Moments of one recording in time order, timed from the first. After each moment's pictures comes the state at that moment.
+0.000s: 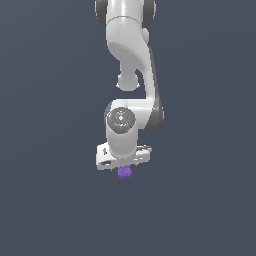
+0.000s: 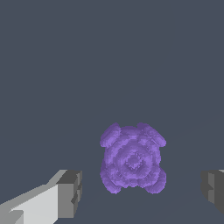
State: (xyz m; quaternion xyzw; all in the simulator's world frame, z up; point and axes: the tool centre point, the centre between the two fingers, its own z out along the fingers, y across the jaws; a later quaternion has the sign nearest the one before) arm 0.091 -0.016 0.090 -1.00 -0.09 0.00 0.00
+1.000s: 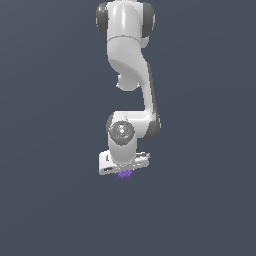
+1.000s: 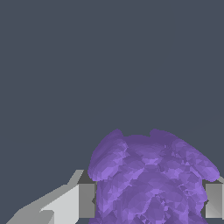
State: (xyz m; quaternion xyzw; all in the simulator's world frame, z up) arm 0.092 -0.016 0.040 -1.00 -0.09 0.00 0.00
